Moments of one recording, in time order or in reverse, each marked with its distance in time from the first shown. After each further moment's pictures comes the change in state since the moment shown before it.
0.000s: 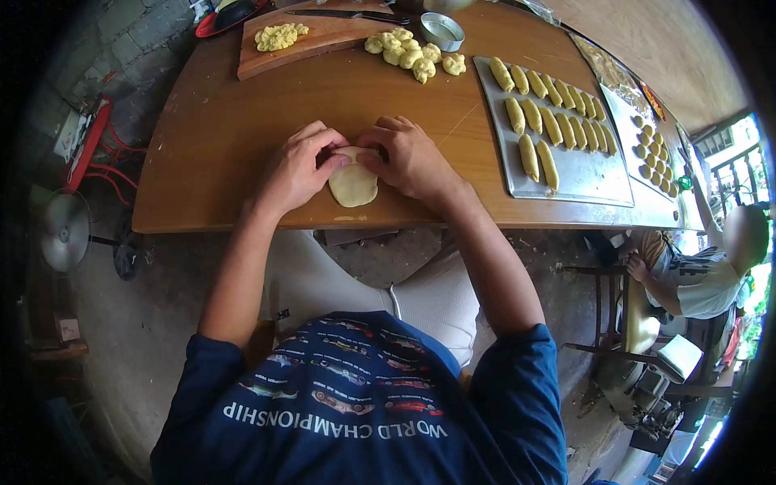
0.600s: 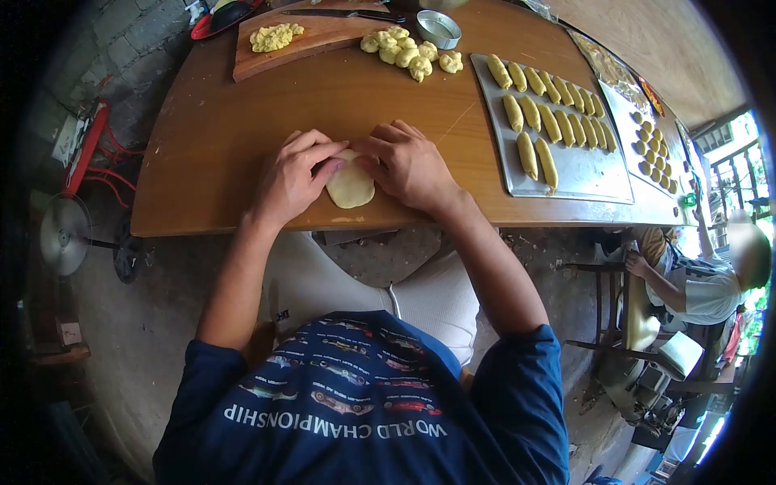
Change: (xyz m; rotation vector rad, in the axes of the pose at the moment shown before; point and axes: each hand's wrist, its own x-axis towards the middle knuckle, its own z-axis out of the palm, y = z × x) left_hand -0.011 0.005 0.001 0.151 0.075 0.136; right_hand -0.014 -0.006 0.003 -0.151 0.106 -0.092
